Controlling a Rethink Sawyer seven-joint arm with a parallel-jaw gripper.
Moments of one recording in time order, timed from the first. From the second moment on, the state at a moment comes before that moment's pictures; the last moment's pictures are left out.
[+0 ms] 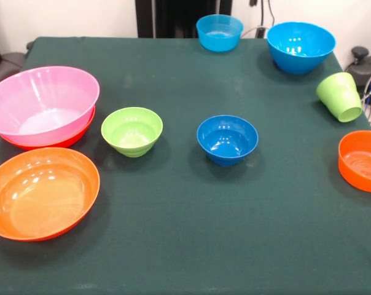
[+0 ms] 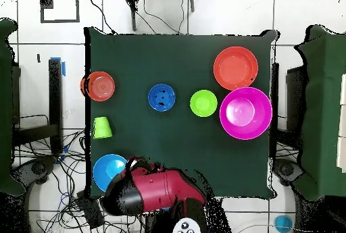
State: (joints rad) arm -0.11 -0.98 0.02 2.17 -0.33 0.32 2.30
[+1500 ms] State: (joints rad) arm -0.28 -1.06 0.12 1.86 -0.31 0.68 2.30
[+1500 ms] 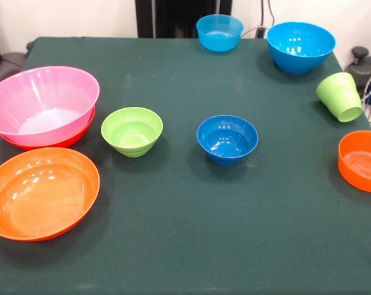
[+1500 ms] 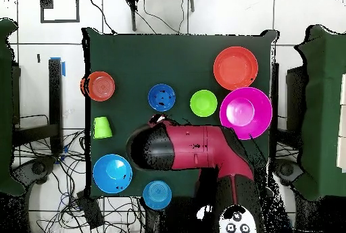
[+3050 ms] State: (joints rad) arm -0.32 -1.37 0.25 1.69 -0.18 1.20 2.29
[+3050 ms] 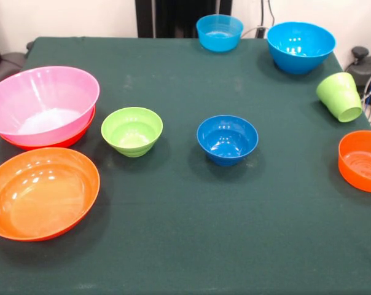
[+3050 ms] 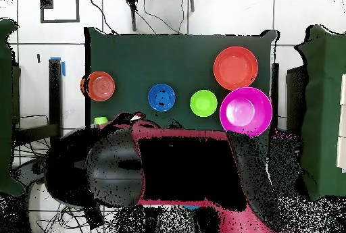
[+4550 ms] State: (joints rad) arm -0.21 -1.22 0.31 1.67 -0.22 1.11 2.29
